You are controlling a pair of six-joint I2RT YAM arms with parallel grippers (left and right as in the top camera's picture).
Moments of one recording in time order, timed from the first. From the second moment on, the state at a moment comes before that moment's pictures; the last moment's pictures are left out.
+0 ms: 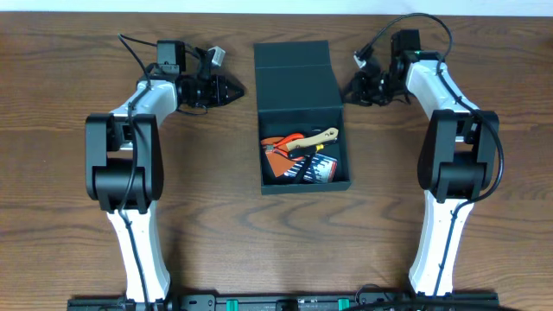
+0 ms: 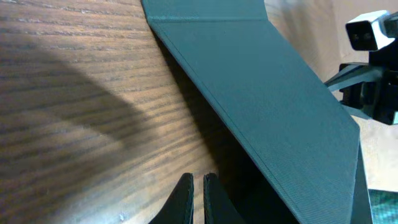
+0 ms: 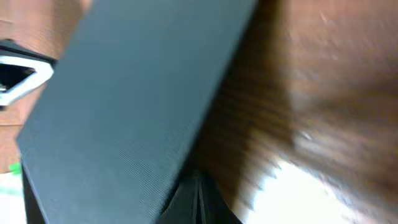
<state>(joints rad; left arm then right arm) -0.03 2.29 1.54 -0.29 0.91 -0.15 0.00 2.37 1.83 -0.80 -0.77 -0.01</state>
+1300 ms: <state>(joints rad) -0.09 2.32 1.54 -0.20 0.94 -0.23 0.00 2.37 1.83 -0.69 -0.85 0.02</state>
